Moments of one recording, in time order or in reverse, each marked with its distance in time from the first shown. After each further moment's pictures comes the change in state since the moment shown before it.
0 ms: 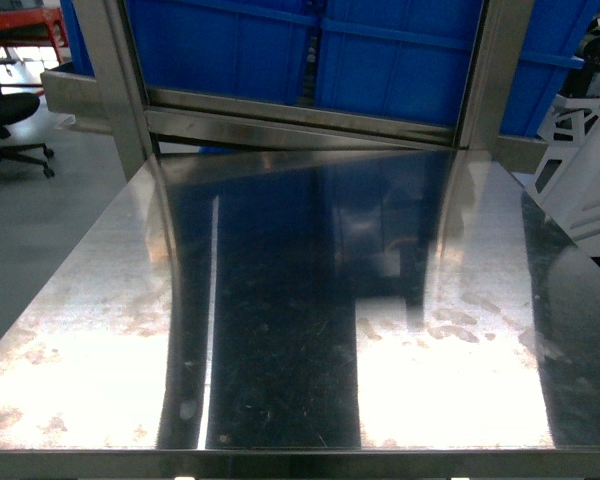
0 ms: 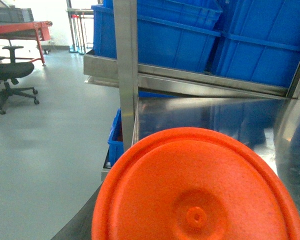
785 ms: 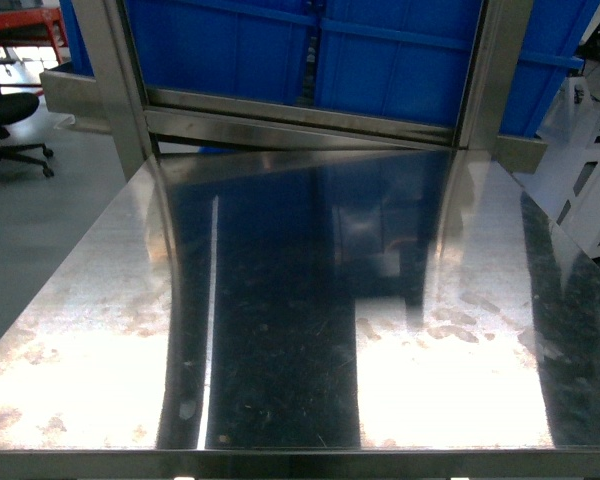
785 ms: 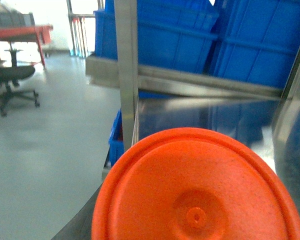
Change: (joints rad) left arm 0.000 -0.386 0.000 -0.387 0.000 0.000; right arm 0.000 0.000 0.000 0.000 0.000 0.000
